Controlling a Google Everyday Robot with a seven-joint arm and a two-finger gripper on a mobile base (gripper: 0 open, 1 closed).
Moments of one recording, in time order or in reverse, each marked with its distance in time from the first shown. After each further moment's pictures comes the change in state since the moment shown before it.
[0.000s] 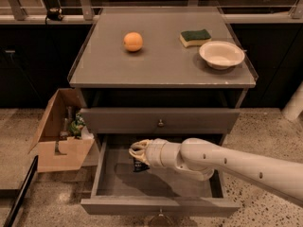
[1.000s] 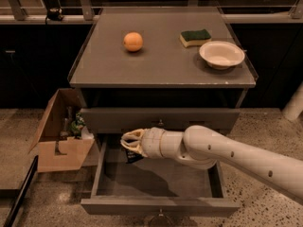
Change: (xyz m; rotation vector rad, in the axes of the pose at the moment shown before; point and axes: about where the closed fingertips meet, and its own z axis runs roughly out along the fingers) arm -0.077 0.001 -0.024 -0.061 -0.143 -0.159
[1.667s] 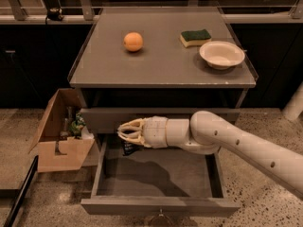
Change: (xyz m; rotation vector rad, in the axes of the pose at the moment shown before) arm -0.051 -0.014 -0.016 -0.103 -0.190 -0.071
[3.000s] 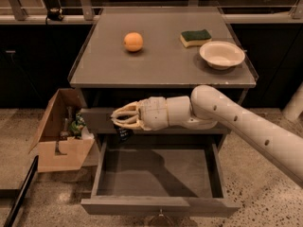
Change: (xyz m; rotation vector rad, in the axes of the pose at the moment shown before) arm -0.067 -0.021 -0.006 -0.165 -0.169 -0.131
